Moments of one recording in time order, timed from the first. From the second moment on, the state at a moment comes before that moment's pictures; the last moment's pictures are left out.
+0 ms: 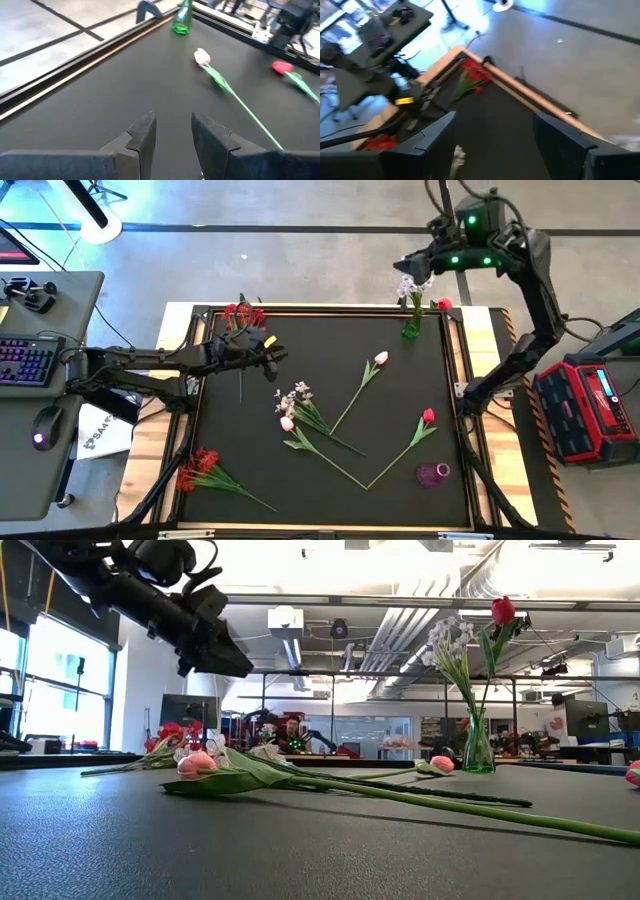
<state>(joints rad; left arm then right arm) 0.31 1.10 0.51 0.13 -0.14 -0.25 -0.64 1.57 2.36 -1.36 -0.18 0.32</state>
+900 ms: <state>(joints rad) 0.33 1.10 0.51 0.07 0.03 -0.13 0.04 1.57 1.93 -1.35 0.06 1.16</state>
